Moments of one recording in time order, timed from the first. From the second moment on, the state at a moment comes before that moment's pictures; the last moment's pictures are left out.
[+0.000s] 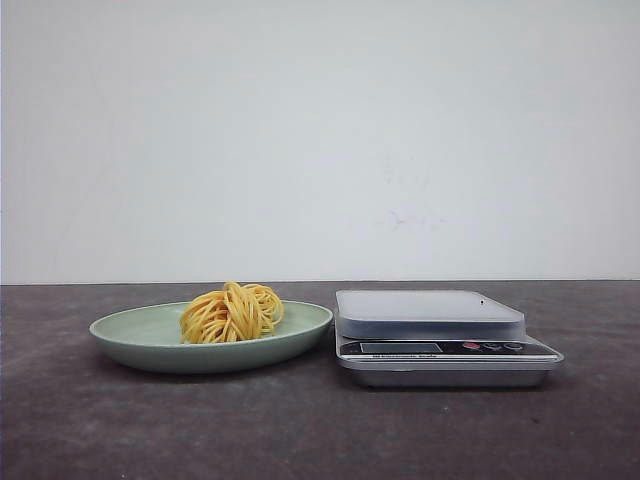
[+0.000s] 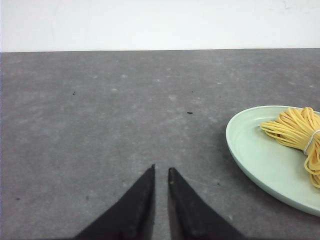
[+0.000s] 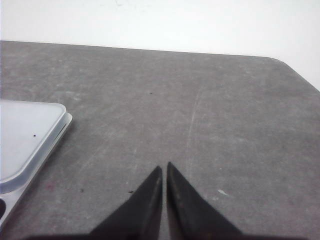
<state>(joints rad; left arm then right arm) -0.07 0.00 0.03 -0.18 0.03 0.00 0.06 0.01 0.01 -0.16 0.02 0.00</state>
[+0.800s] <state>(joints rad) -0.07 0.00 0.03 -0.18 0.03 0.00 0.06 0.01 0.01 -0.16 0.02 0.03</state>
